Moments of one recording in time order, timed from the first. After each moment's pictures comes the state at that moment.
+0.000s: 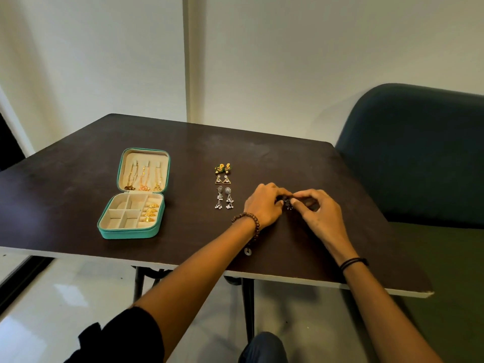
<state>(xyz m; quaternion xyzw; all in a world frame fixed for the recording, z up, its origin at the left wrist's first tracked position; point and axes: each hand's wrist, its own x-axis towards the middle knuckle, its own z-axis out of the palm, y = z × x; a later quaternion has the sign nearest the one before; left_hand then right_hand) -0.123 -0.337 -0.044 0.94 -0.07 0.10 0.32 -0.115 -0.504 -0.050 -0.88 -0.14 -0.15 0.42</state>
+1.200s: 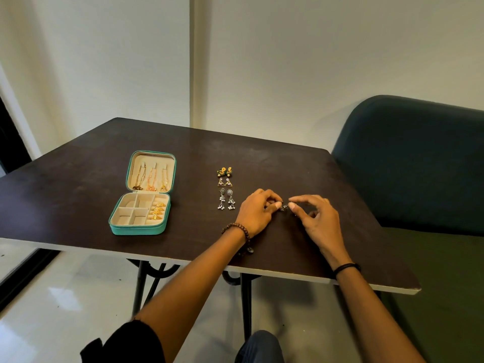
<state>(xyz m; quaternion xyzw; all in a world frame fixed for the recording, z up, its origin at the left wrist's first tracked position) -0.147 -0.325 -0.053 0.89 -0.07 0.15 0.44 -0.133 -0.504 -0.050 -0.87 -0.17 -0.18 0.42</state>
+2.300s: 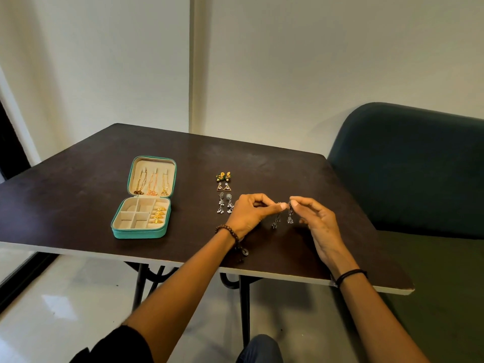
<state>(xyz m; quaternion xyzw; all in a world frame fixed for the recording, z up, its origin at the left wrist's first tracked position) -0.164 -0.316 -0.043 0.70 -0.06 0.07 0.71 -0.157 -0.501 -0.034 -0.71 -0.12 -0.02 0.70</state>
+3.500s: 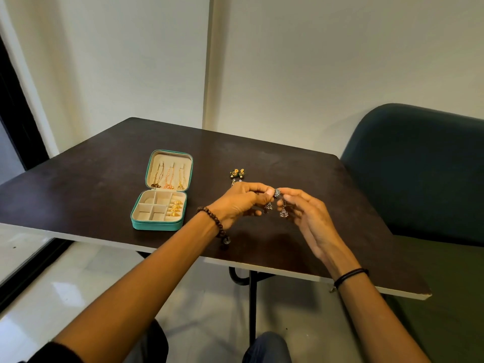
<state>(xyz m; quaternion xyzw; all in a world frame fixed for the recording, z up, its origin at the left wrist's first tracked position) -0.202 -0.266 0.005 0.70 0.00 -0.04 0.72 -0.183 -0.448 -0.008 -0.68 -0.14 0.08 0.71</state>
